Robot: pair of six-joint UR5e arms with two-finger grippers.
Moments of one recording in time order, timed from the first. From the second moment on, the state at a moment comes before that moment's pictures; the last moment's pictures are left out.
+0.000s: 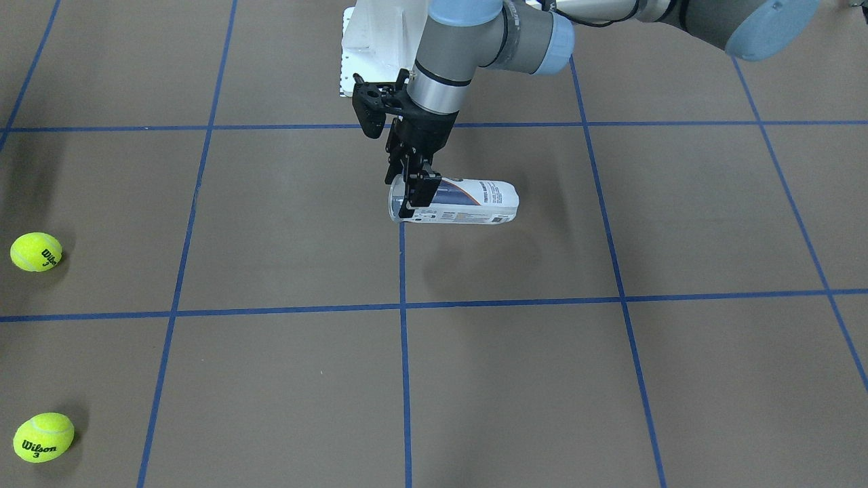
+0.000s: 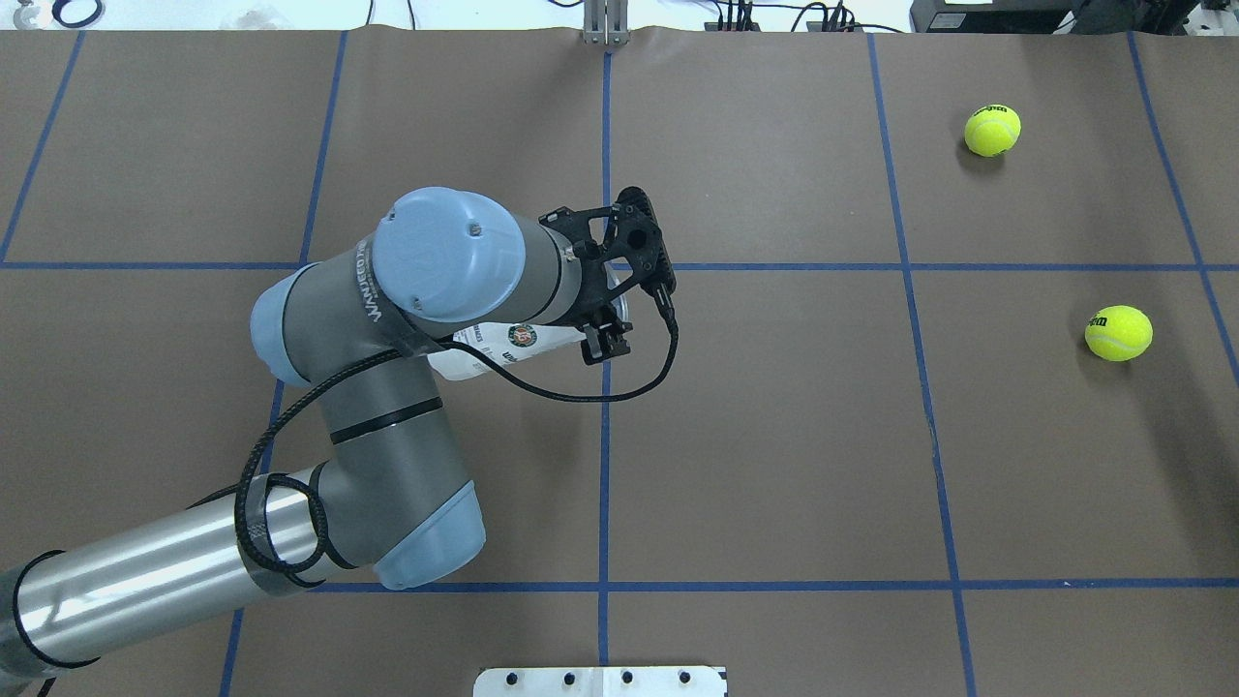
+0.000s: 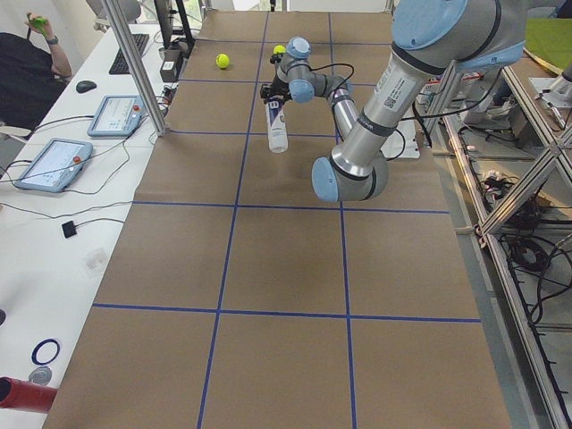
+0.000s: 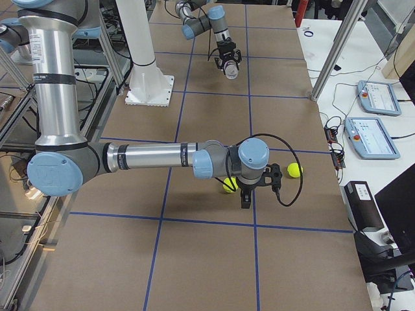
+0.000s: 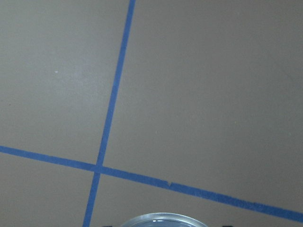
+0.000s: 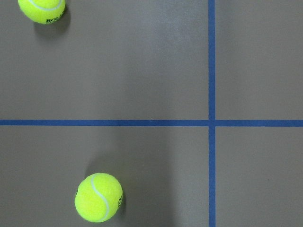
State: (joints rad) left arm -0.51 -2.32 -1.69 -1.96 -1.65 -0.05; right arm 1.52 -1.53 1.62 -1.51 2.46 0.15
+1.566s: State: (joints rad) left arm -0.48 -2.10 -1.29 -3.51 -1.15 -0.48; right arm 1.52 -1.54 1.65 -1.51 2.47 0.15
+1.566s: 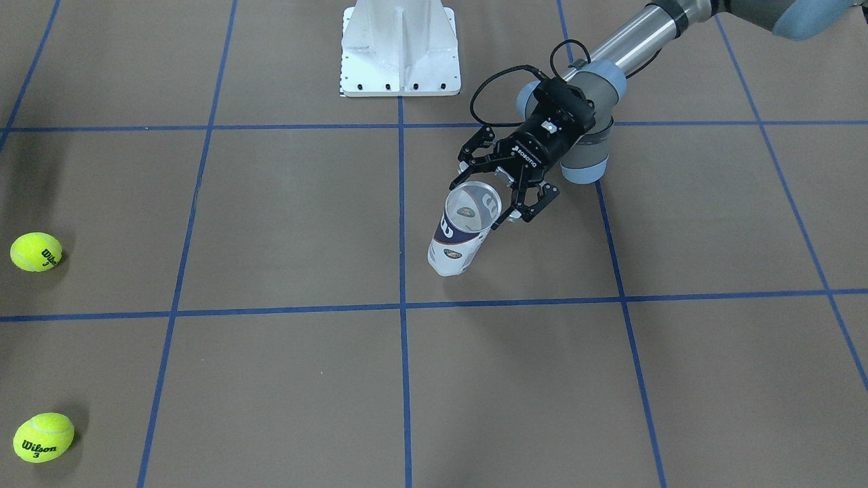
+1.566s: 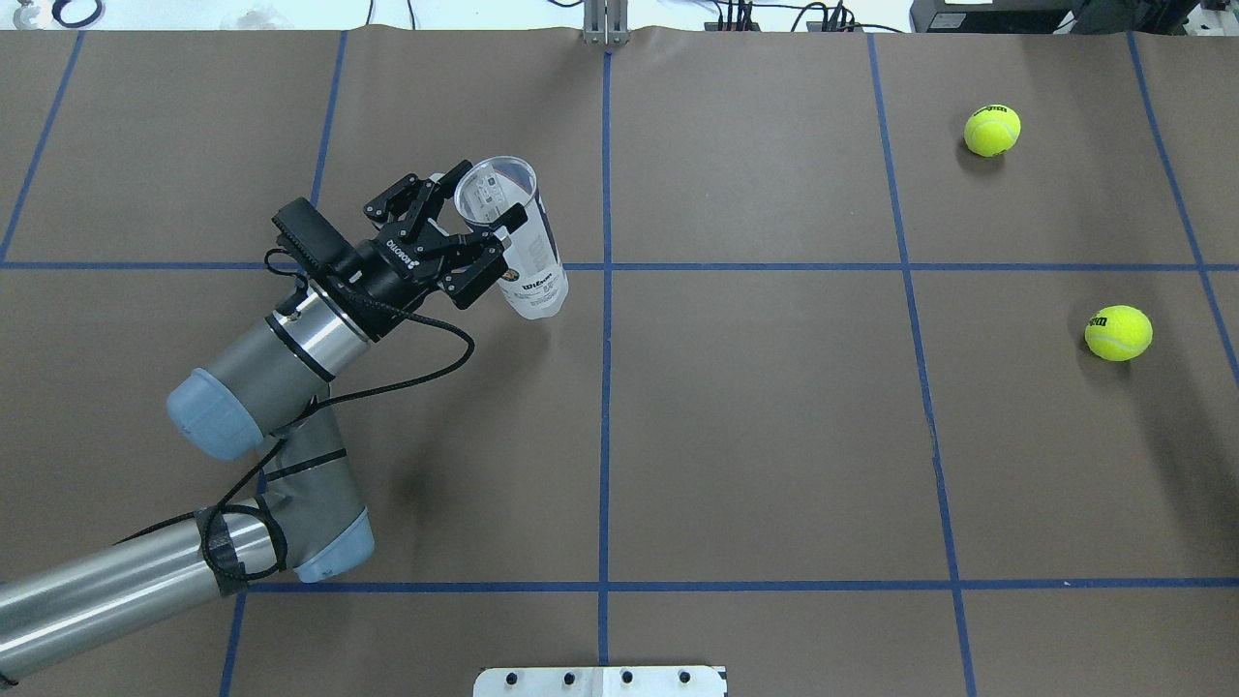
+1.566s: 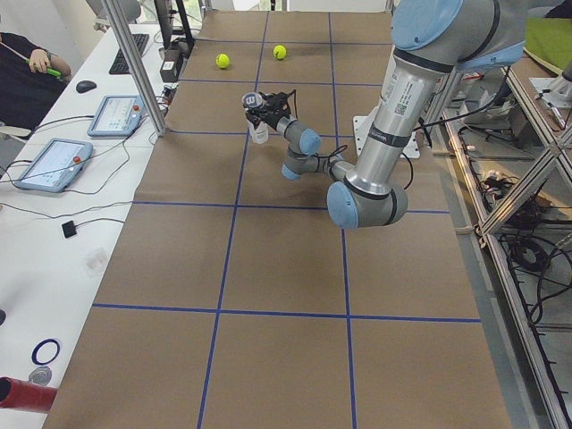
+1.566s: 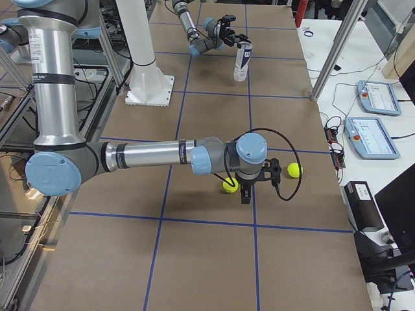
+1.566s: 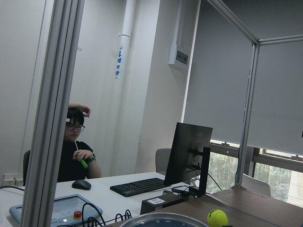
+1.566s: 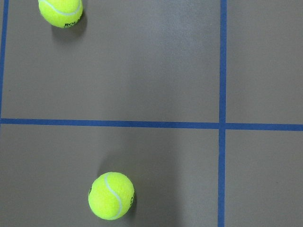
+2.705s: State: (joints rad) left arm -0.46 -2.11 -1.25 -3.51 -1.15 -0.42; right arm 1.52 -1.54 1.64 -1.51 2.47 0.15
